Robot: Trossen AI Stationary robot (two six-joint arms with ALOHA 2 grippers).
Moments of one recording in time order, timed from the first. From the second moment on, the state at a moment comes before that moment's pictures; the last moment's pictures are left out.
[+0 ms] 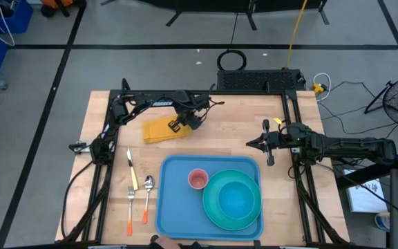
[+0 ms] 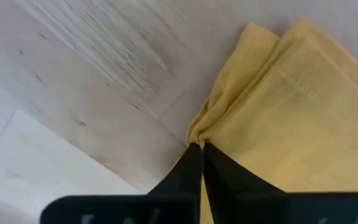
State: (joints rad) left arm 0.43 2.21 1.67 -0.99 -0.10 1.23; right arm -0.20 0.50 0.14 0.24 -0.24 -0.12
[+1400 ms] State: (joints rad) left arm -0.10 1.43 1.69 -1.07 -0.68 0.29; right arm -0.20 0.50 0.14 0.26 -0.24 -0.12
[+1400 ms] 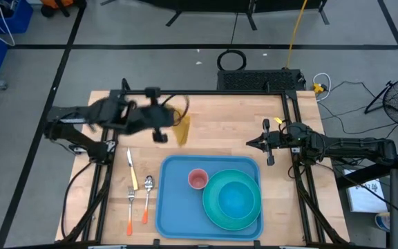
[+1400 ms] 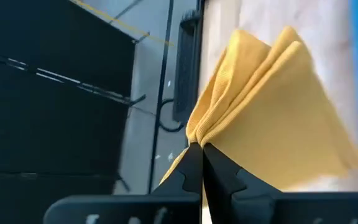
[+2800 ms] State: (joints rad) left arm -0.72 1.78 1.69 -1.25 -0.45 -1.19; right arm -0.20 0.50 0.14 0.32 -0.25 -0.06
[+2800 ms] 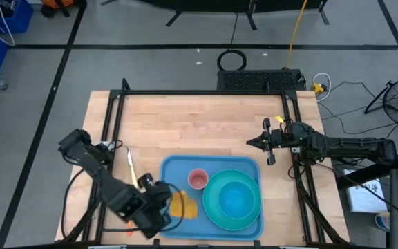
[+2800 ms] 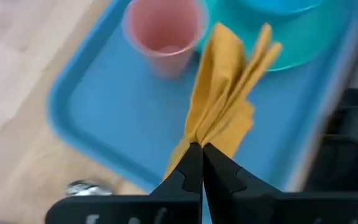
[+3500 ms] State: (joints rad) left arm -0.43 1.93 1.64 -1.39 -0.30 -0.82; right arm -0.20 0.50 0.14 0.31 -0.24 -0.11
